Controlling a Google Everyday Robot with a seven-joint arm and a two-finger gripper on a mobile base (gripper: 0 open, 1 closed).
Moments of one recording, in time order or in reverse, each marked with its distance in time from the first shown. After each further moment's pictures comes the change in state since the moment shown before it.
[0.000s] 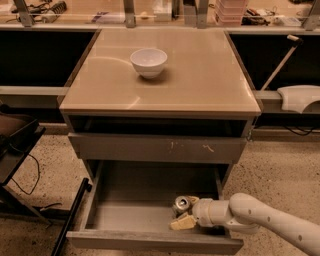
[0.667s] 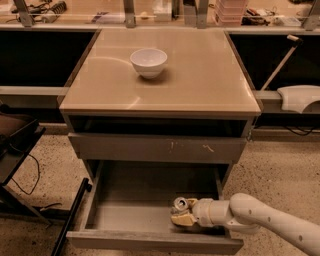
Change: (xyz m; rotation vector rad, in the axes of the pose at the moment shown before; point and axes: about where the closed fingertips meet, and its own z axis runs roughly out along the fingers) arm 0.000 0.000 0.000 0.000 0.000 0.000
